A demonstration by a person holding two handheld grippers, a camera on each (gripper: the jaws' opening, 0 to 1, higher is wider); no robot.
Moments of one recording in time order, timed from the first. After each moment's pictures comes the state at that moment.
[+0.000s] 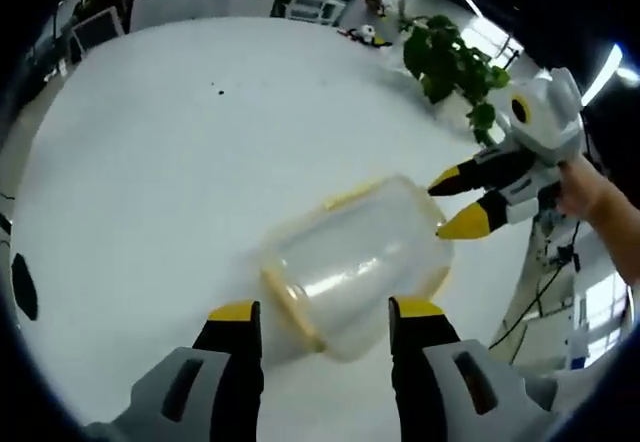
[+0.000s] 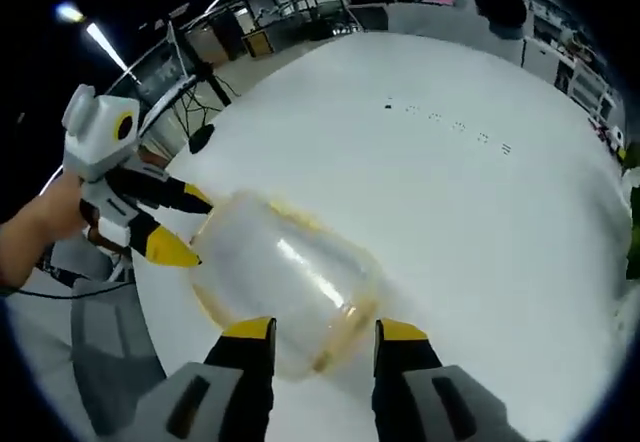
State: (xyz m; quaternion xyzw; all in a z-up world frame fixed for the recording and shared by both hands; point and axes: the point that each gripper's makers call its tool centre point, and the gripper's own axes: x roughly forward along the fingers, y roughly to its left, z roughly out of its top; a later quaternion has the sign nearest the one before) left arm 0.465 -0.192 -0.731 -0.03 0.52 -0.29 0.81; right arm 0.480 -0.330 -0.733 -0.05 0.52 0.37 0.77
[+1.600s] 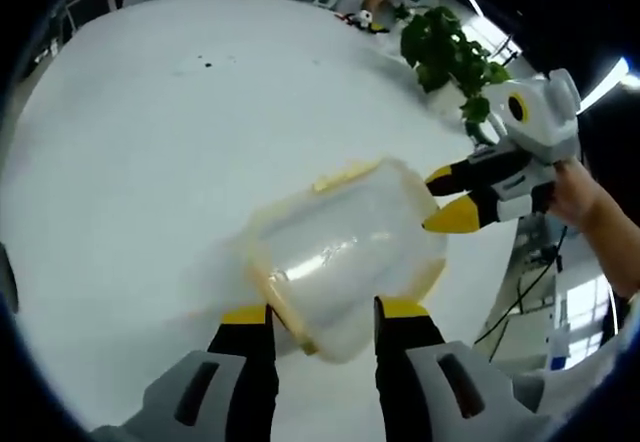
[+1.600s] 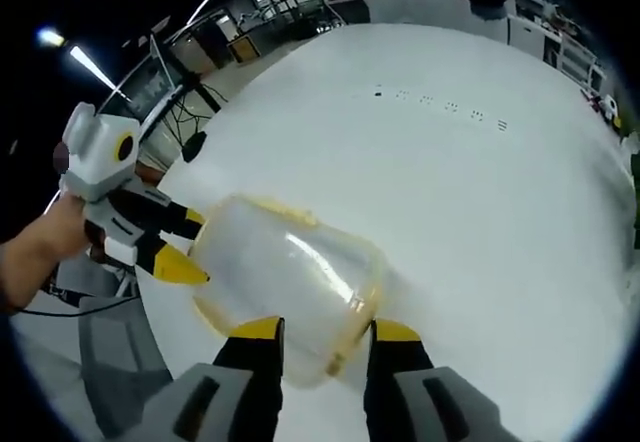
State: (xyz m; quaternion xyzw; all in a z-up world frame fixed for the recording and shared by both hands) left arm 0.455 -0.200 -0.738 -0.07 0.54 -0.31 0.78; right arm 0.475 -0.324 -0.736 -0.02 0.54 0.35 0.76
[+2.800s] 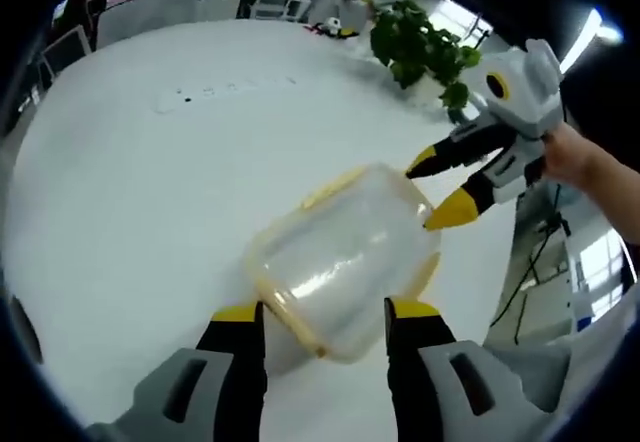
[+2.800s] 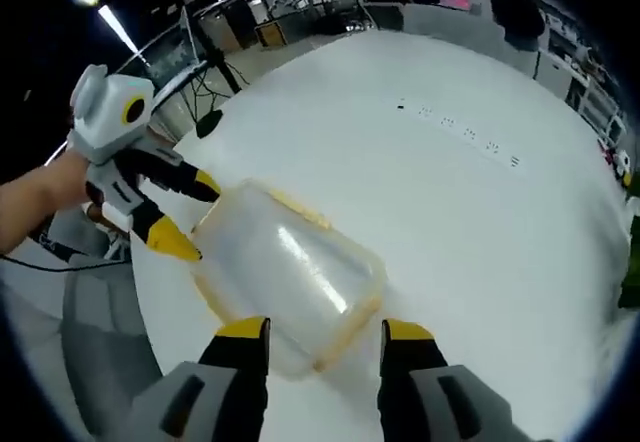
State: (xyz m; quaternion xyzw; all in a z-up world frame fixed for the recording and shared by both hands) left arm 0.464 -0.202 -0.724 0.00 0.49 -0.37 0.79; right arm 0.476 -0.330 -0.726 -0.14 0.51 0.41 0.75
